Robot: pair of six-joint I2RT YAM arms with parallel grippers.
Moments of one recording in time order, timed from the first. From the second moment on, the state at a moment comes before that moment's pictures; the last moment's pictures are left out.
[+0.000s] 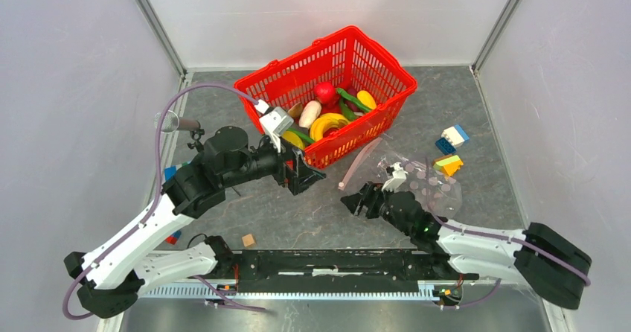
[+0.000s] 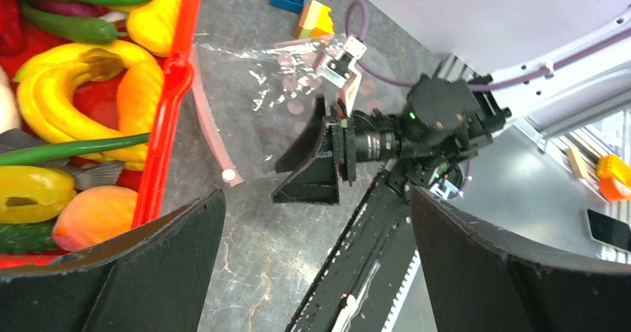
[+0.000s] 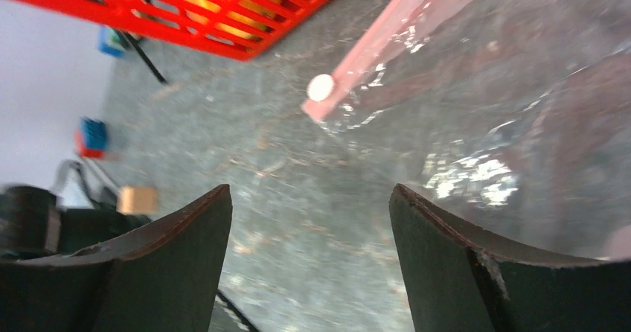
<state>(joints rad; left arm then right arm) -0.87 0.91 1.12 -0.48 0.23 -0.31 0.91 0.95 0.11 0.48 0.18 0.79</state>
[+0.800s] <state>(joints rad) -0.87 0.87 1.11 -0.49 0.16 -0.31 1.11 1.53 0.22 0.75 0.74 1.87</state>
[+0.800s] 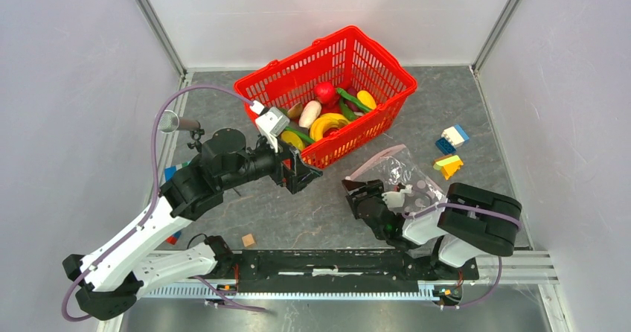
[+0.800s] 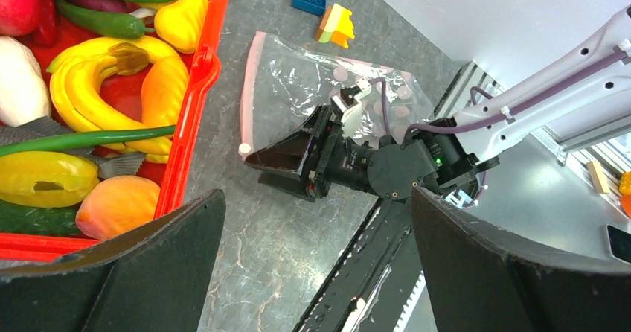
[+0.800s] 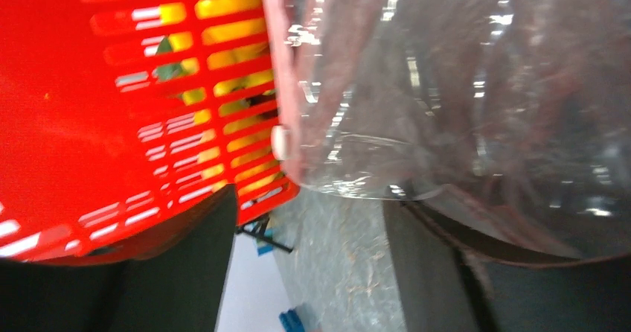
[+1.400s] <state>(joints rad) -0.87 0.87 1.11 -0.50 0.16 -0.31 1.07 1.10 0.27 0.46 0.68 1.02</state>
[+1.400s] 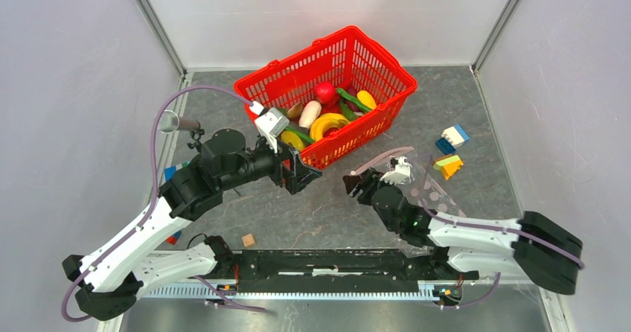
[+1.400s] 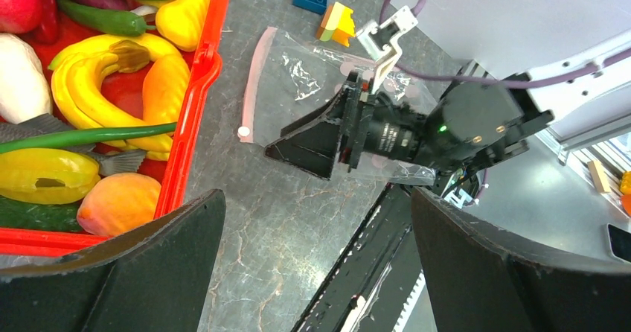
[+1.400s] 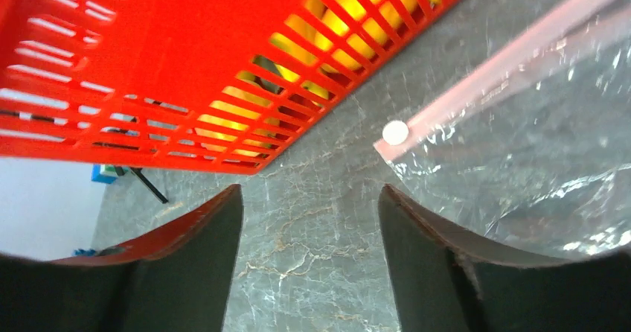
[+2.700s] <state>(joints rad) -0.87 0.84 1.08 -0.51 0.15 -0.31 0.59 1.56 0.58 0.22 0.58 0.65</state>
